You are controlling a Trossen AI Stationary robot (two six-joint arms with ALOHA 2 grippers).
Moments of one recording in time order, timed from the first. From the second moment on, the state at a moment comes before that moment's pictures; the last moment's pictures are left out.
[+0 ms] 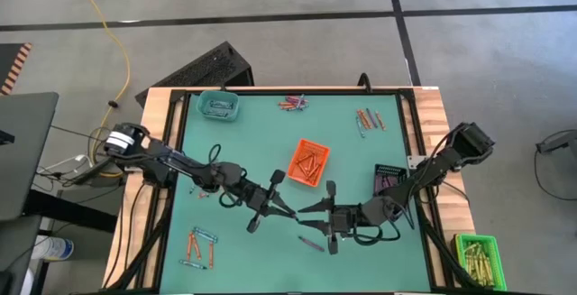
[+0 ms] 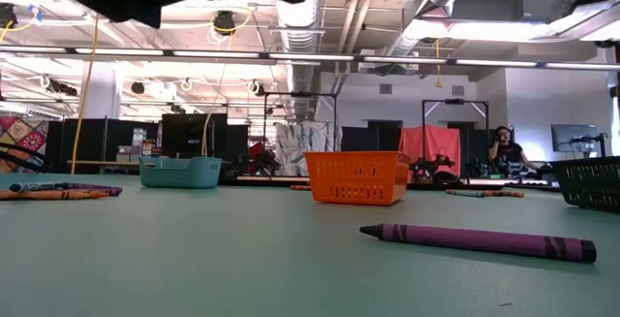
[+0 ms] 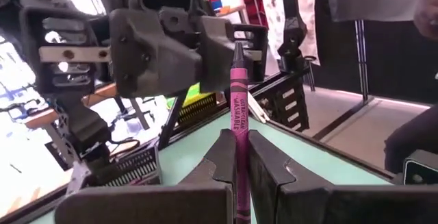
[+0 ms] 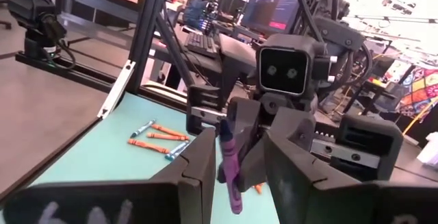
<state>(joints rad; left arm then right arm) -0.22 1.64 0.73 1.01 0.25 0.31 0.58 1.58 0.83 0.76 0.58 -0.36</state>
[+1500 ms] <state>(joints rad) -0.23 1.64 0.79 0.98 0.16 0.35 0.56 1.58 0.83 0.82 0.53 -0.41</state>
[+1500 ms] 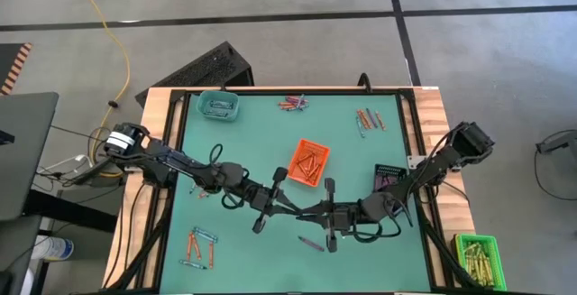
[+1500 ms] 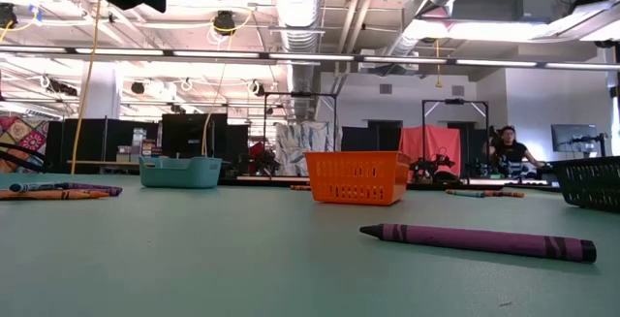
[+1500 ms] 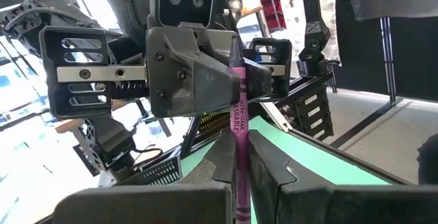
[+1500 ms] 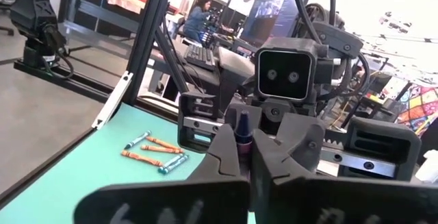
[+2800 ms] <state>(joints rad) -0.42 1.64 0.73 0.50 -0.04 0.18 0.75 1.24 0.83 -1.22 0.67 1.68</state>
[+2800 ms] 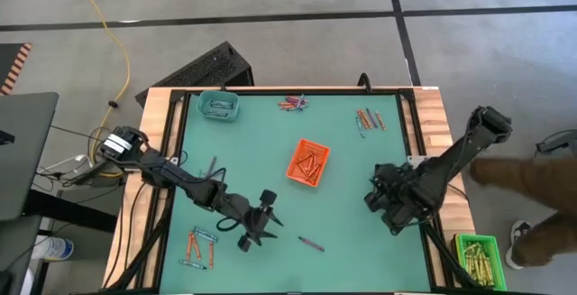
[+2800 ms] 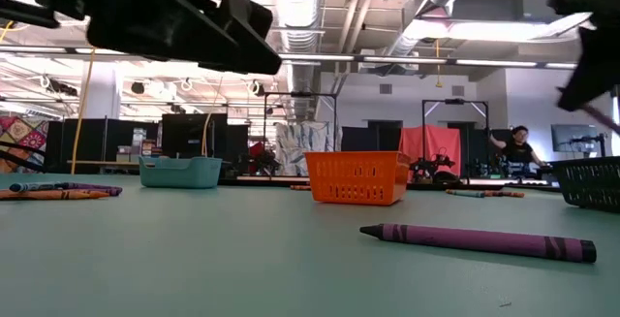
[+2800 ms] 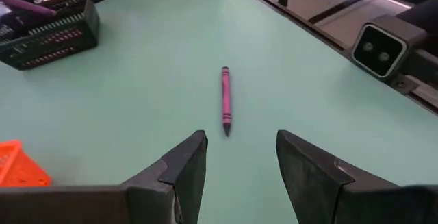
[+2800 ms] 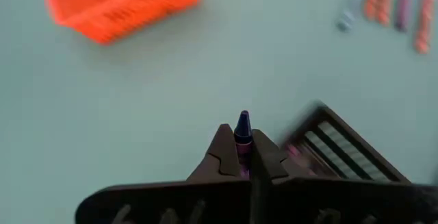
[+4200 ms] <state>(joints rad) -0.46 1.64 0.73 0.51 -0.04 0.13 0.79 1.21 0.88 -1.10 0.59 1.62</state>
